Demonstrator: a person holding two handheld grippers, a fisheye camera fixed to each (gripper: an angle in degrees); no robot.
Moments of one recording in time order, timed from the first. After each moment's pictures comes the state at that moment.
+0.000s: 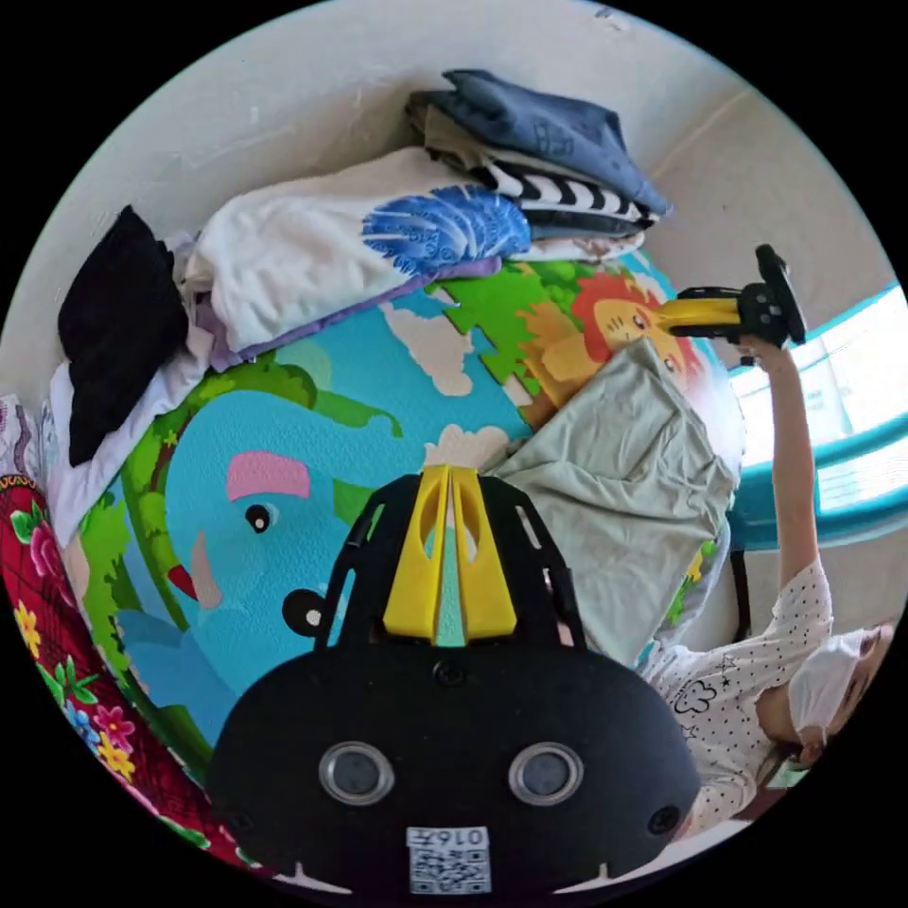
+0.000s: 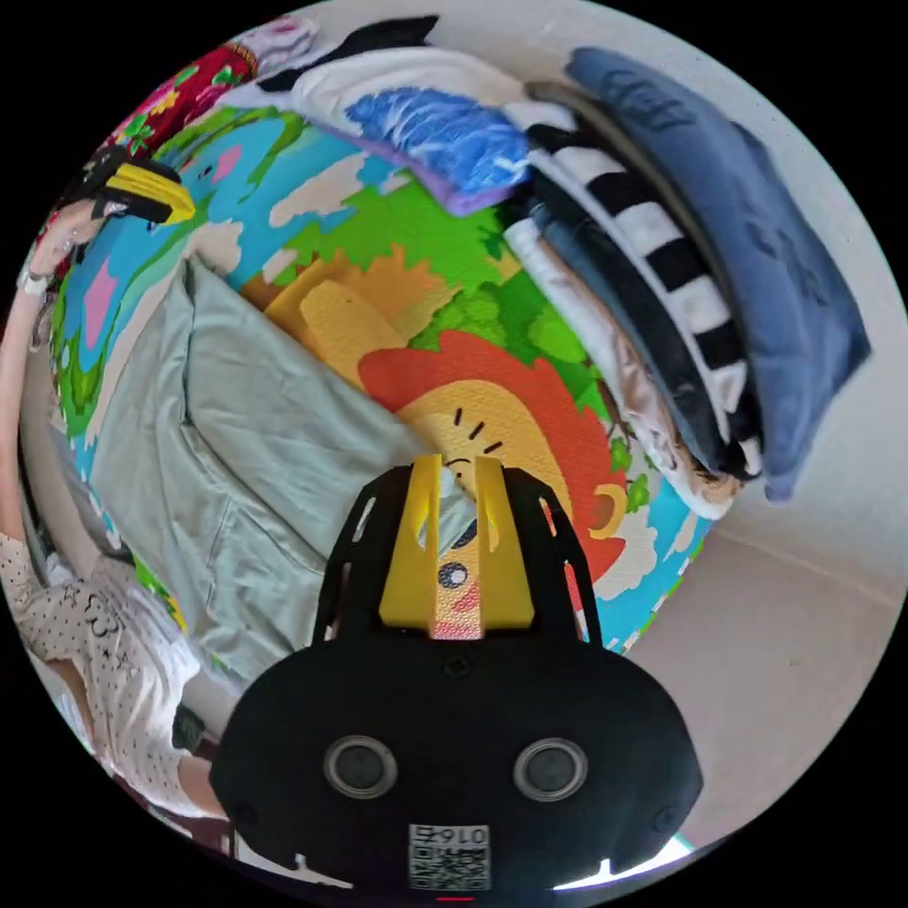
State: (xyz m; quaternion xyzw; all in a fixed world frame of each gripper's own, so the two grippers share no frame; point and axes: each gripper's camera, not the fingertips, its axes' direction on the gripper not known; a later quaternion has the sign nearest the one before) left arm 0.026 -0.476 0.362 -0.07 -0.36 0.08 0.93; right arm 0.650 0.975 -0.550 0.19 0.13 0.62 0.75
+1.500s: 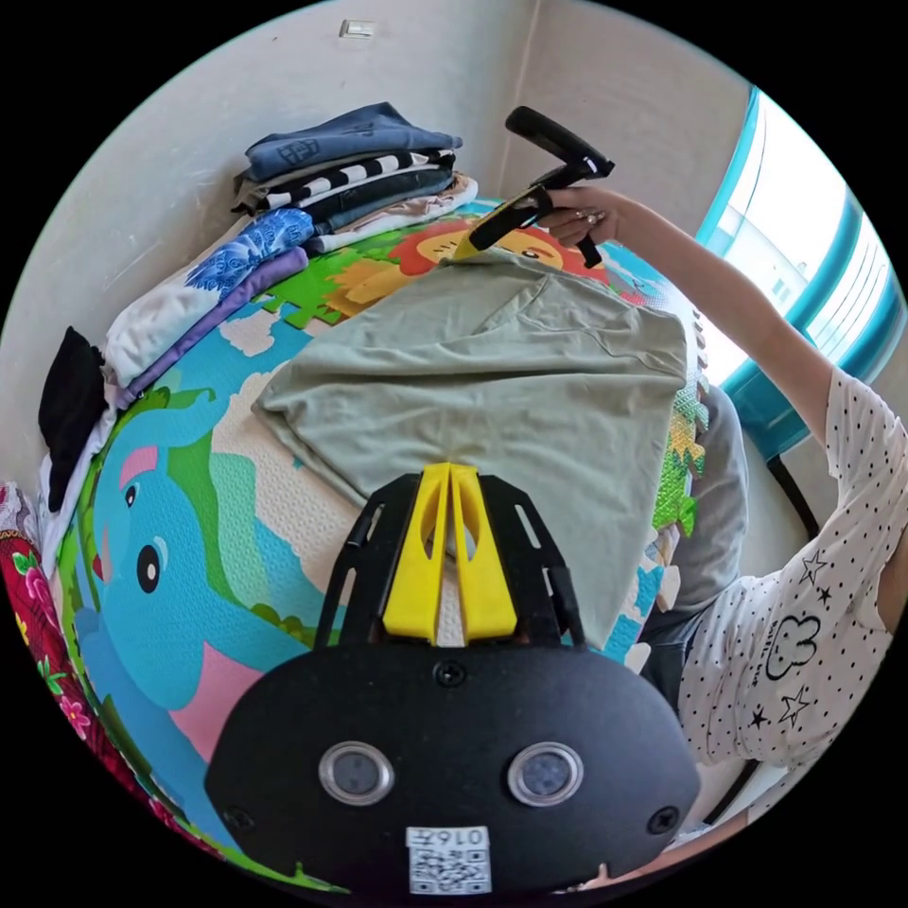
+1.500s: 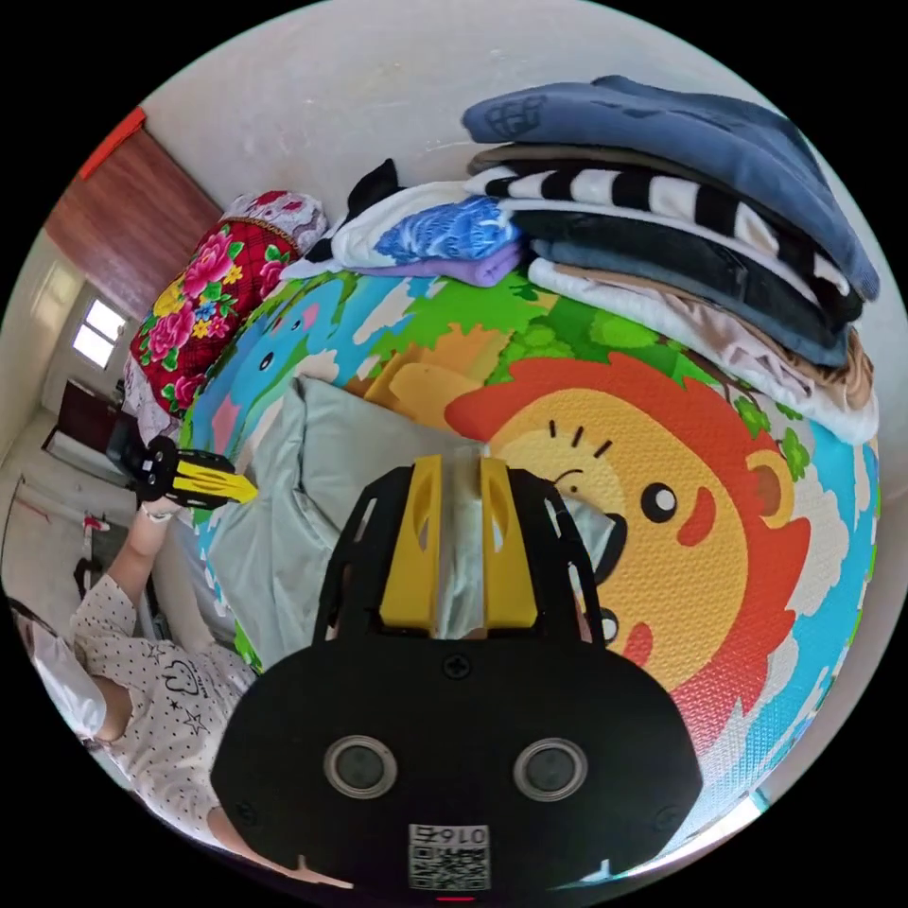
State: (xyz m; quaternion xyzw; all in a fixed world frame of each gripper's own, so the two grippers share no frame) left arm 0.077 -0.203 0.416 -0.08 -0.39 0.22 0.89; right arm 0.548 0.876 -0.245 0.47 0.02 0.57 0.67
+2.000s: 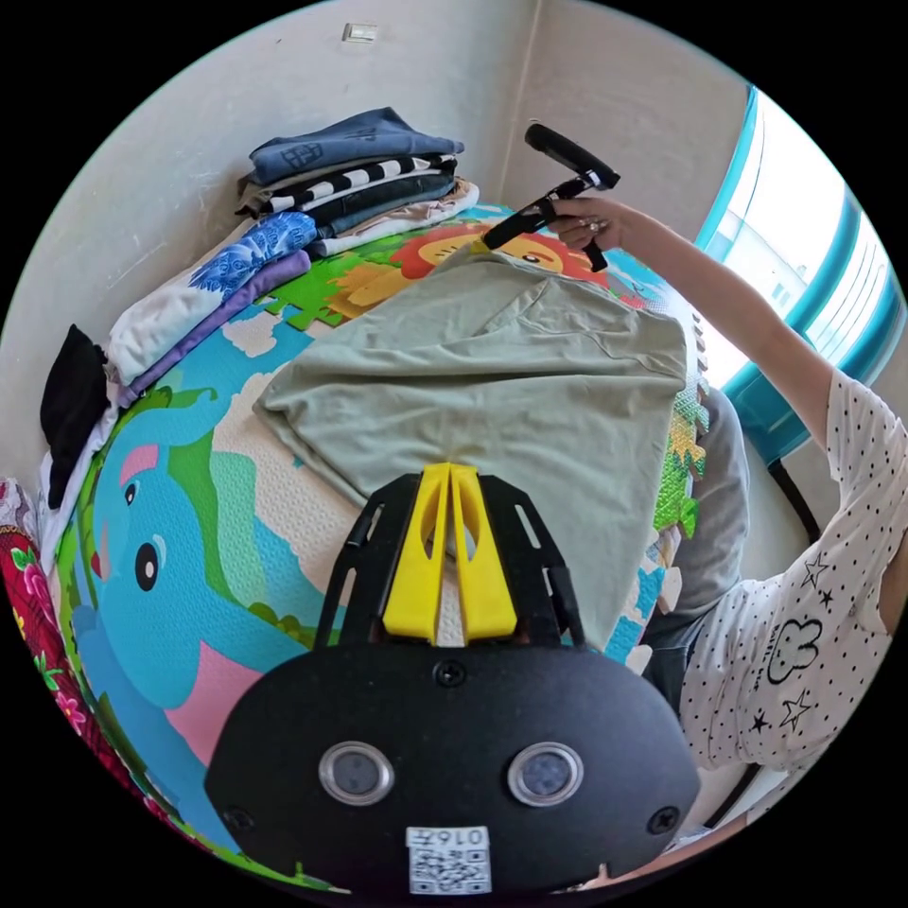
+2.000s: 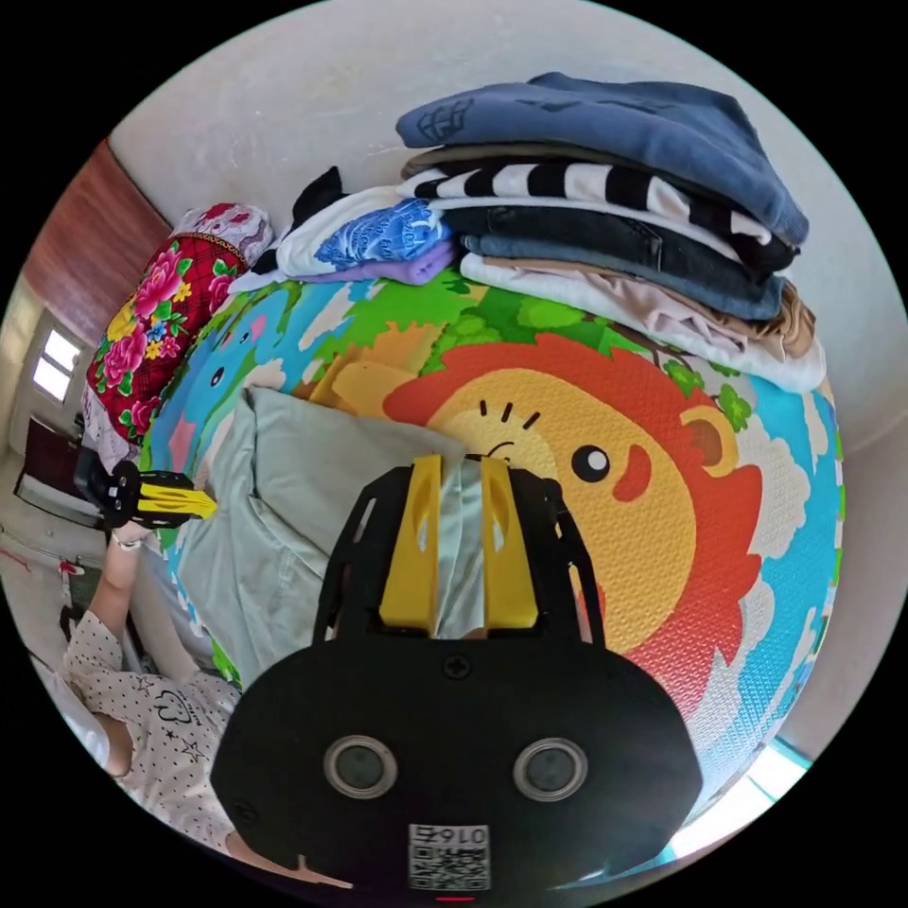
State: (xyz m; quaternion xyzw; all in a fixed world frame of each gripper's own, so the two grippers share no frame) left arm 0.078 -0.174 0.409 -0.07 -0.39 0.23 0.89; right arm 0.529 0.899 -0.256 0.45 0.03 0.65 0.62
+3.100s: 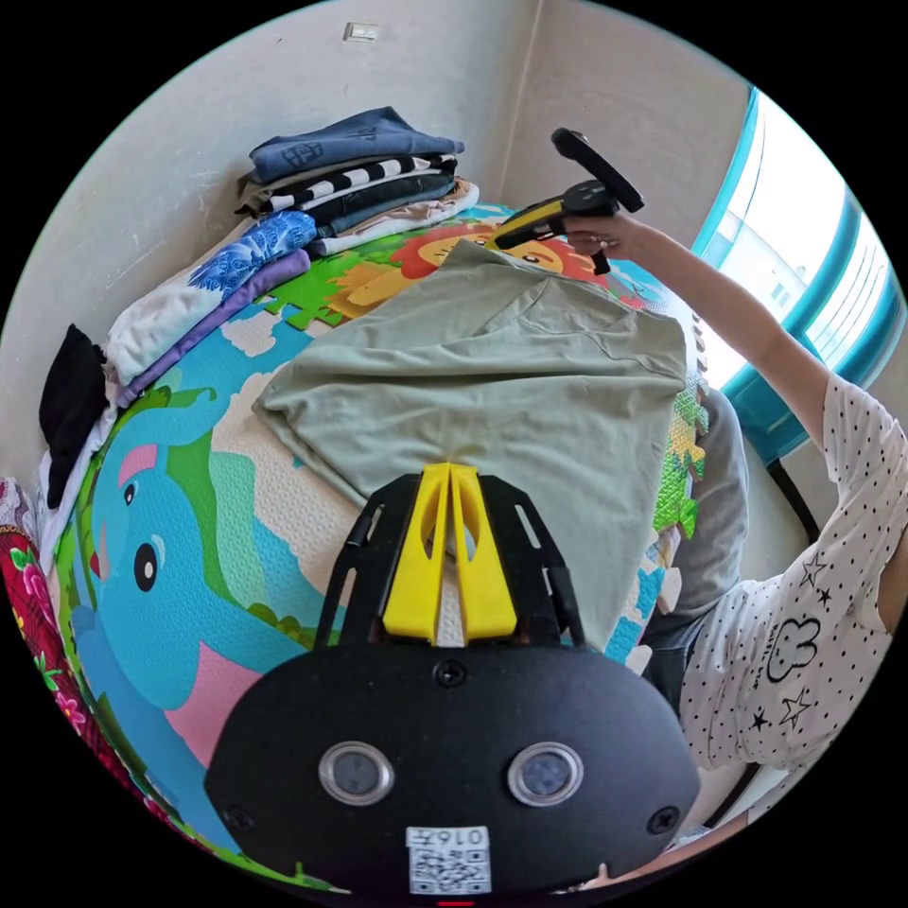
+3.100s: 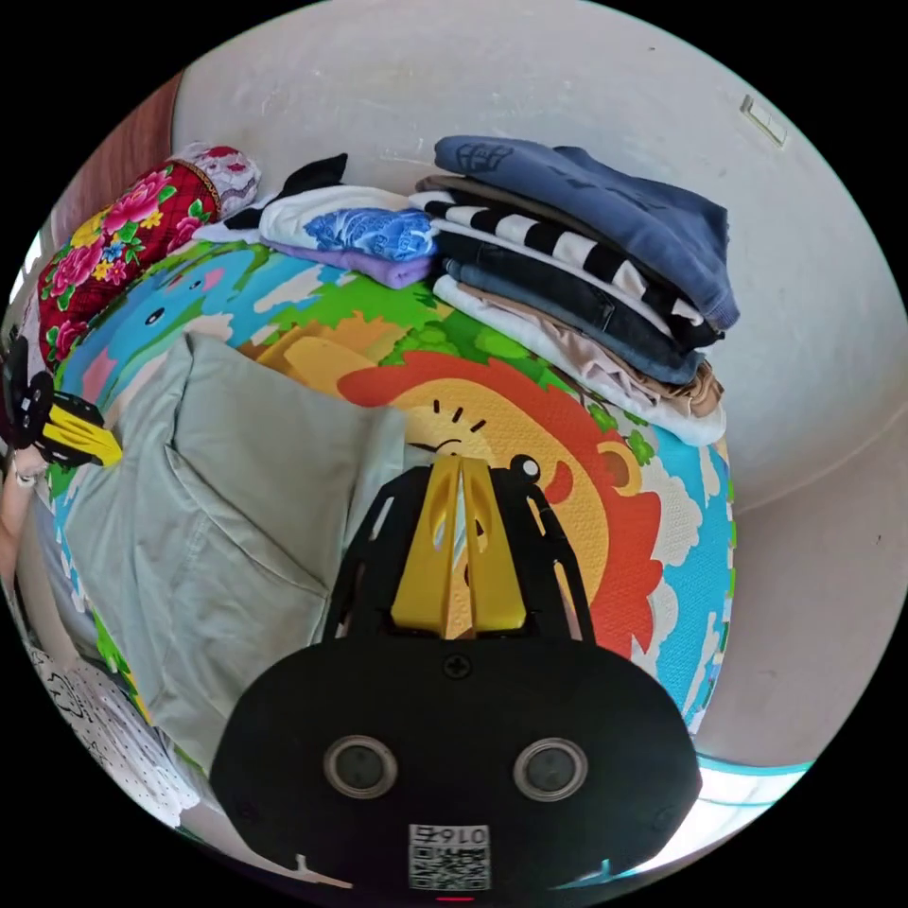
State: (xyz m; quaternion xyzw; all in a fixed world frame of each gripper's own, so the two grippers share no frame) left arm 0.077 -0.155 0.410 -0.07 -0.39 0.23 0.89; right arm 0.462 0.849 -0.421 0.32 0.22 0.66 0.64
